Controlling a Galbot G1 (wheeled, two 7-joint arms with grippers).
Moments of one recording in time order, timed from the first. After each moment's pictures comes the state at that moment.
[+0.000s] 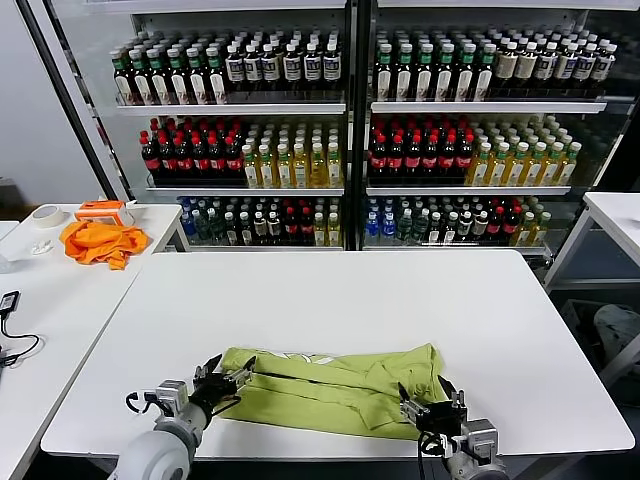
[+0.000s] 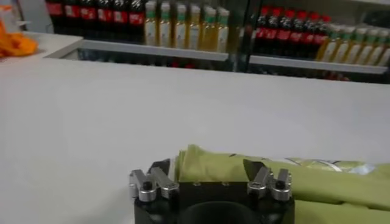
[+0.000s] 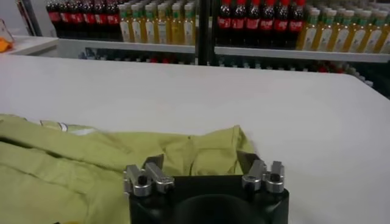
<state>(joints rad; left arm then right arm) 1.31 -1.02 -0.26 -1.94 -0.72 0.41 -0.34 -1.56 1.08 0.32 2.25 0.46 -0.51 0.36</state>
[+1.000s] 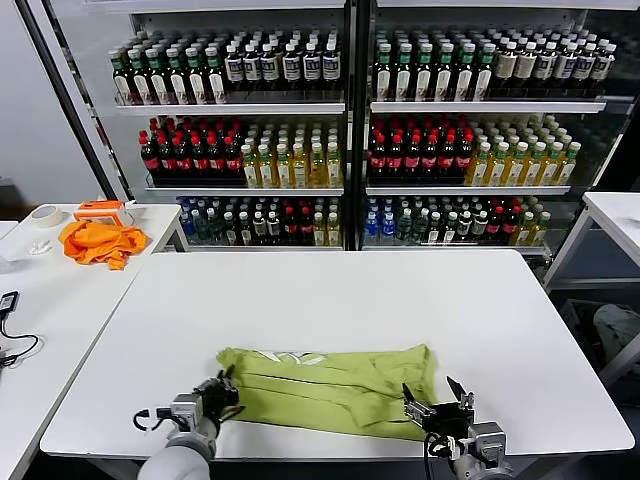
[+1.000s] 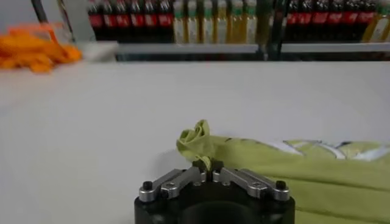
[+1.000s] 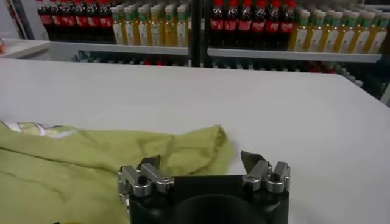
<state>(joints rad) 1.35 -1.06 -0.28 -2.01 -0.52 0.46 -0.48 -1.56 1.07 0.34 2.24 0.46 -0.50 0.36</state>
